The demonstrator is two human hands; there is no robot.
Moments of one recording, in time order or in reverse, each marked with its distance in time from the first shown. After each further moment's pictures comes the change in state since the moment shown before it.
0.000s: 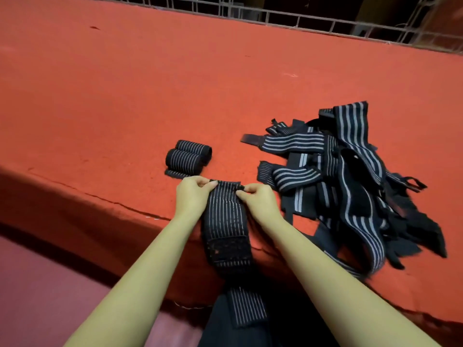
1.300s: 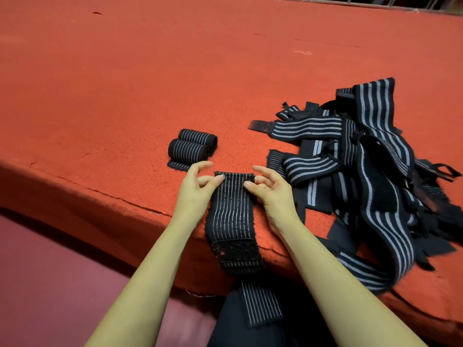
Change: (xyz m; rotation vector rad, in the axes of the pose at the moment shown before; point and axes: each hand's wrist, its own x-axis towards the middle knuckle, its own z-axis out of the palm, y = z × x) left_hand -0.010 -0.022 -0.002 -0.375 -0.130 0.098; right_hand -0.008 0.009 -0.002 0.658 0.009 0.023
